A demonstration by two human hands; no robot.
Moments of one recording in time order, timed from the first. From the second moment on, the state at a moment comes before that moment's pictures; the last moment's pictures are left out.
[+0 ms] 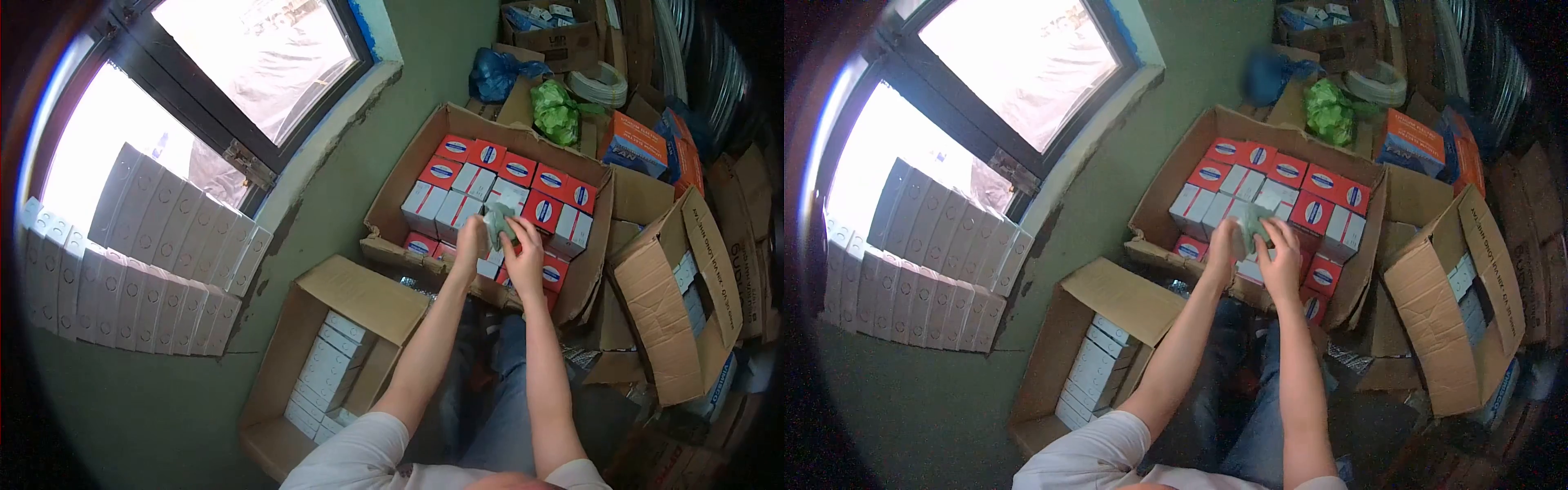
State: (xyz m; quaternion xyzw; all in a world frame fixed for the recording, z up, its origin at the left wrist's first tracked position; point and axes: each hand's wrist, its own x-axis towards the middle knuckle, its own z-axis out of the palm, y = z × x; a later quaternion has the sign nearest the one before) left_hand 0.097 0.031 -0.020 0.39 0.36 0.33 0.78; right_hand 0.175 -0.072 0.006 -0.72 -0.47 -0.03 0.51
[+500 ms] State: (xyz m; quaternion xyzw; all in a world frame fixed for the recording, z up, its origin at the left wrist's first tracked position) left_hand 0.095 0.028 -0.023 0.55 0.41 0.53 0.50; right_hand 0.152 -0.062 0.007 -0.75 -0.41 -0.06 0.51
